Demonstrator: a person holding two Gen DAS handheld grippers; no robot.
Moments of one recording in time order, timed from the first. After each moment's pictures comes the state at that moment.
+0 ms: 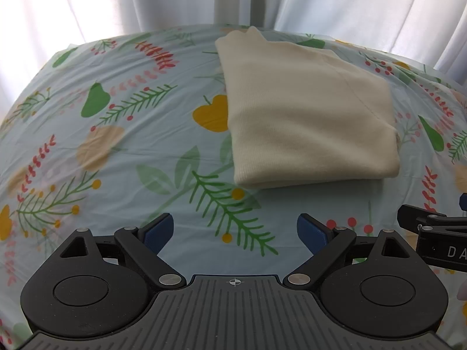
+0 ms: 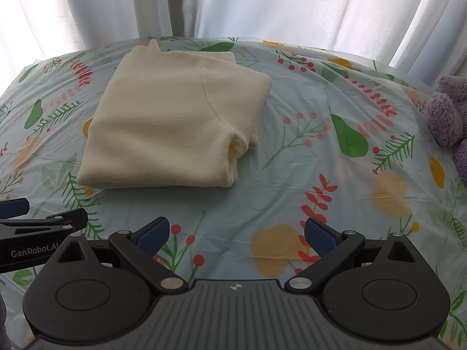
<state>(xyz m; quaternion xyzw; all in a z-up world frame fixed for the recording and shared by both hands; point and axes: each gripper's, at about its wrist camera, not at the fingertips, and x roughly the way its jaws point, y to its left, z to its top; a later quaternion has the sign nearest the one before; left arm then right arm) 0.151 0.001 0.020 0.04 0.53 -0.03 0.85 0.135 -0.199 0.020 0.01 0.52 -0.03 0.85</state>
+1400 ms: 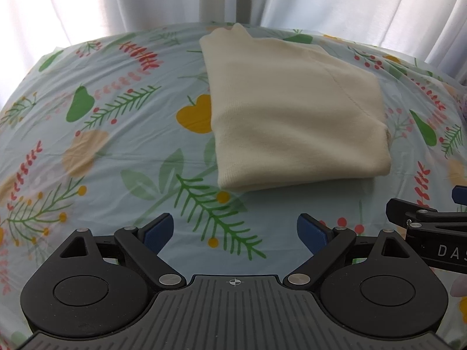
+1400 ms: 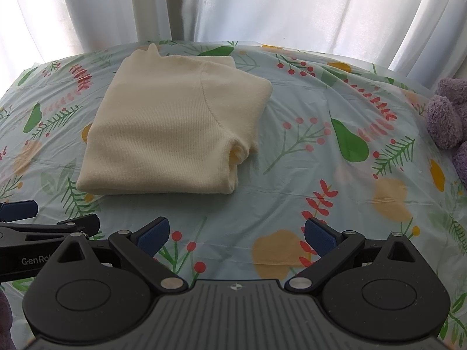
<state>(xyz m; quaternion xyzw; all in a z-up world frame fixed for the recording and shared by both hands) 0.157 -0.006 0.015 0.04 0.53 -0.06 0.84 0.136 -0.195 0.020 0.02 0.51 -0.04 0.86</state>
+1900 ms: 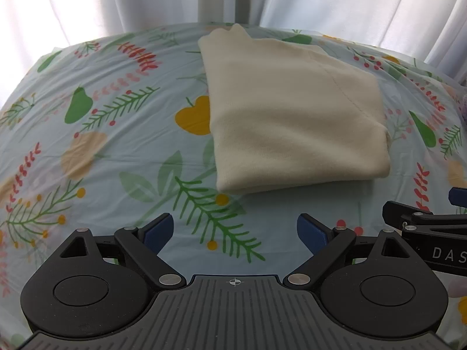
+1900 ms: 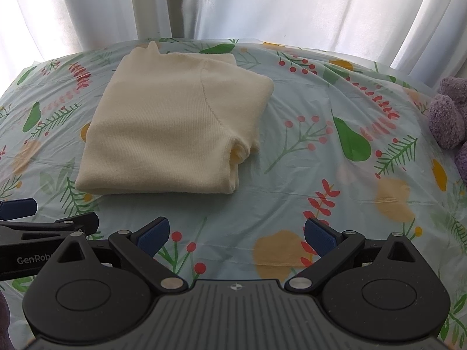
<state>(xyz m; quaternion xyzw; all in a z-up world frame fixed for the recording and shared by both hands) 0.159 -0.005 0.015 0.04 0.53 -0.06 0.84 0.140 -0.195 0.016 0.02 0.52 -0.04 0.86</state>
